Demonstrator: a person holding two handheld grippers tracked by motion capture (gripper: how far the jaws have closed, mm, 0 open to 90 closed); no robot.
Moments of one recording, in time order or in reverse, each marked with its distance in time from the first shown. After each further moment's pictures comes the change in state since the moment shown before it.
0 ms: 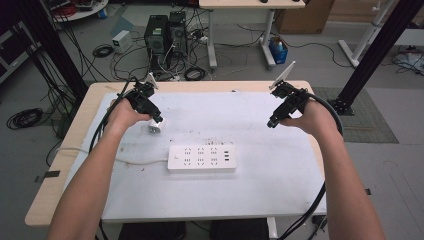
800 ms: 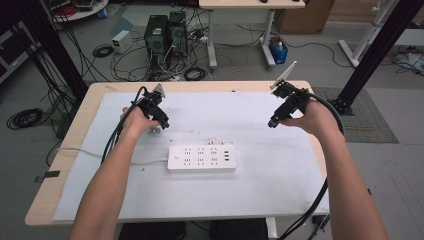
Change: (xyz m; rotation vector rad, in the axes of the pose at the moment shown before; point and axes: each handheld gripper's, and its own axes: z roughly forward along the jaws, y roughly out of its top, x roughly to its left) left arm -0.002 0.010 0.055 0.083 0.038 -0.073; right arm -0.002 -0.001 0.000 -0.011 0.008 -0.006
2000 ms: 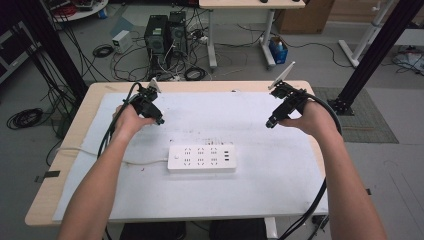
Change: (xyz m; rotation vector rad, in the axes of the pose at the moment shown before) left arm 0.001 -0.017 -0.041 -0.115 -0.037 0.061; right arm 0.005 0.002 0.001 -0.014 0.013 -0.007
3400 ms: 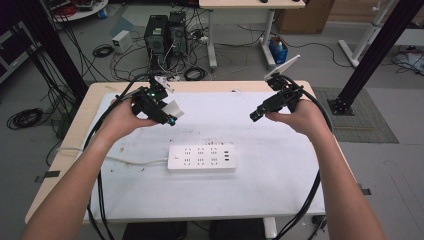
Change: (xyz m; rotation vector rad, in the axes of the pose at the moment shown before) left arm -0.085 -0.020 -0.092 -0.282 -0.110 0.555; right arm 0.020 0.011 -0.021 -0.154 0.293 0.179
